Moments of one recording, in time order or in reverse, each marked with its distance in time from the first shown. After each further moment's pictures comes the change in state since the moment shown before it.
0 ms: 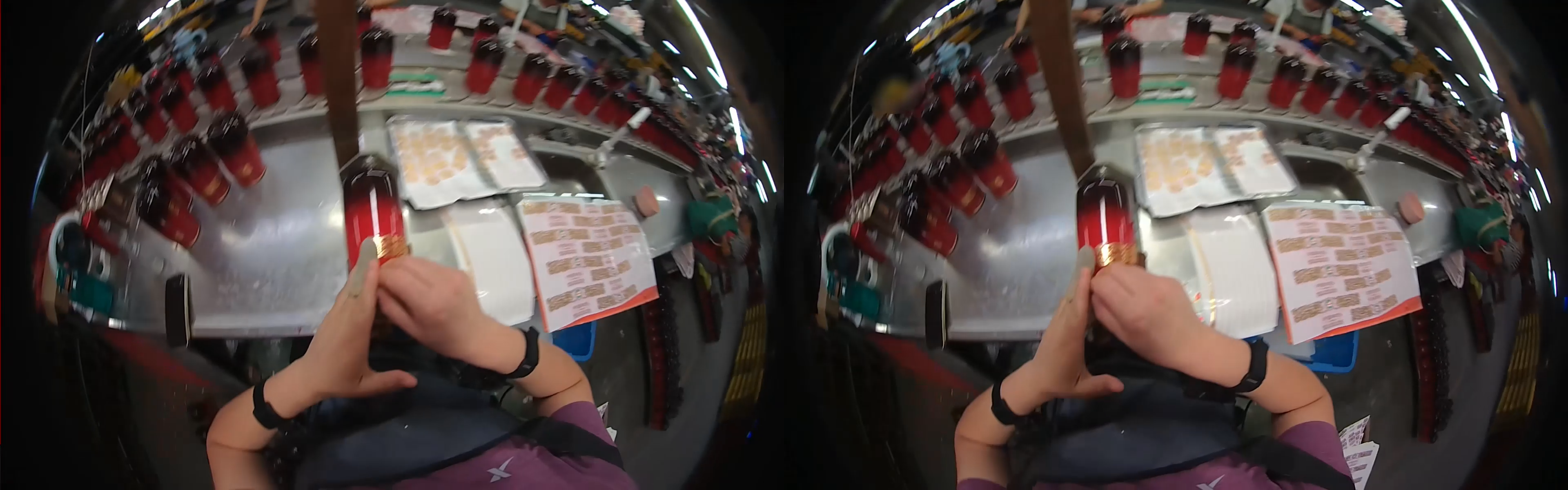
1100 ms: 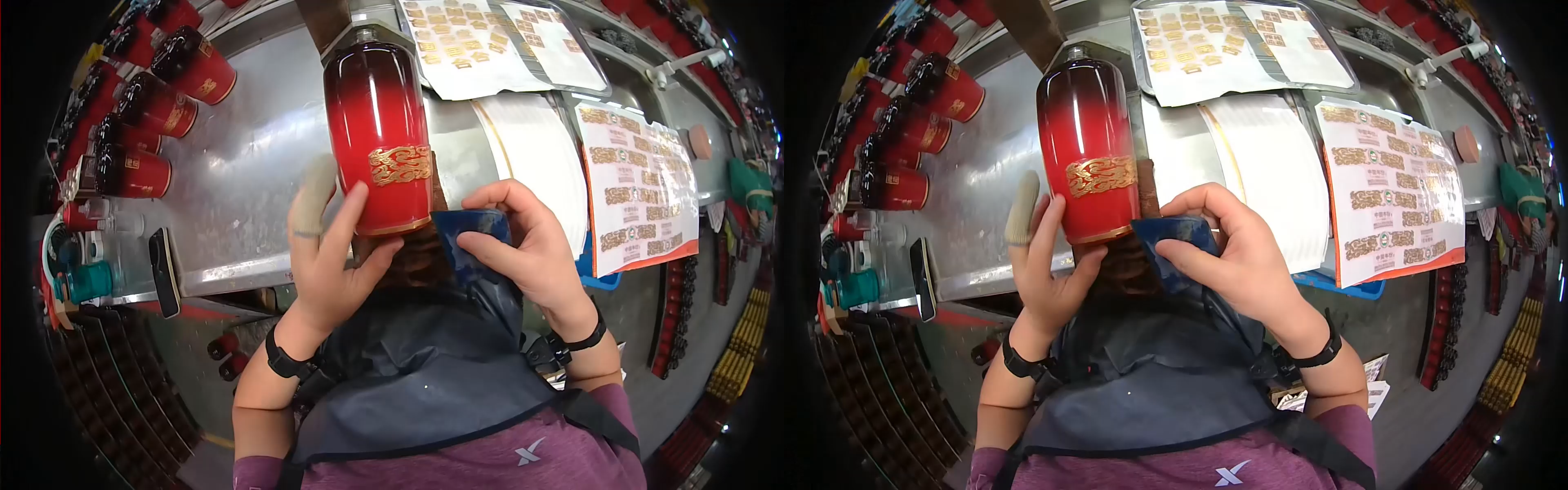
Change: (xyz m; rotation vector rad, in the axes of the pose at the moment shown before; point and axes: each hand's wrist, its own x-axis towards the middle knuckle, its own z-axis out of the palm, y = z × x) left_hand -0.008 -0.058 0.045 0.214 0.367 -0.154; right_hand -0.055 0.045 -0.016 0.899 -0.103 0.971
